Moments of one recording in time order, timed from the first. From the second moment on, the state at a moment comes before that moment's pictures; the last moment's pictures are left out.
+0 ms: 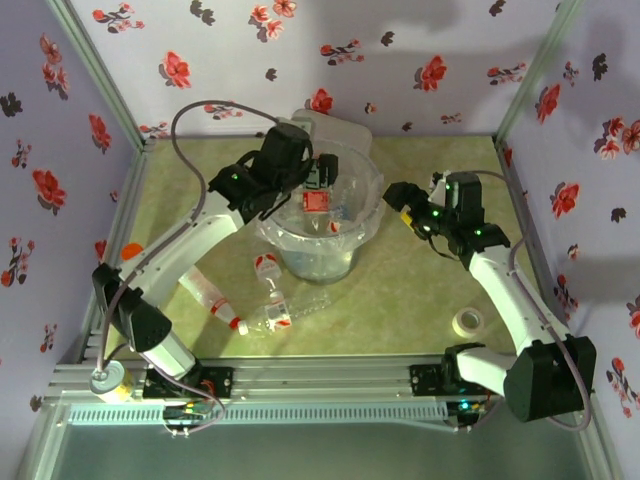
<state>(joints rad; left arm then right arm) -0.78 1.62 1.74 -0.66 -0.27 -0.42 0.19 1.15 0.92 -0.34 -0.50 0.88</state>
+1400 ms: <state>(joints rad) -0.80 1.56 1.63 -0.67 -0.23 -0.44 0.19 1.15 0.92 -0.34 -0.50 0.88</state>
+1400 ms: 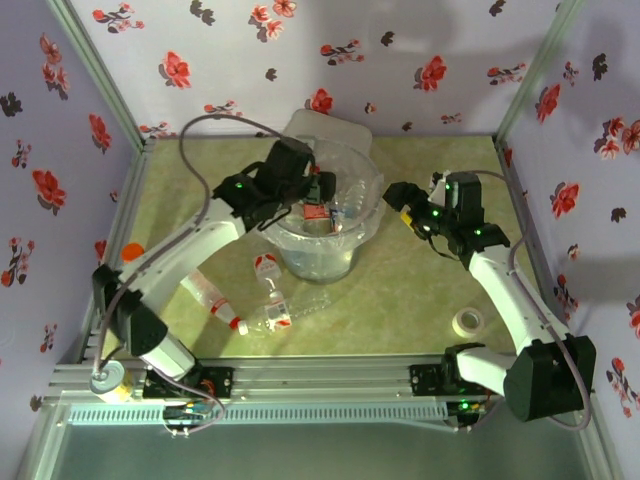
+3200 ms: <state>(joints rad) -0.34 1.55 0.76 -0.31 0.33 -0.81 0.19 1.22 0.92 -0.36 -0.49 0.86</state>
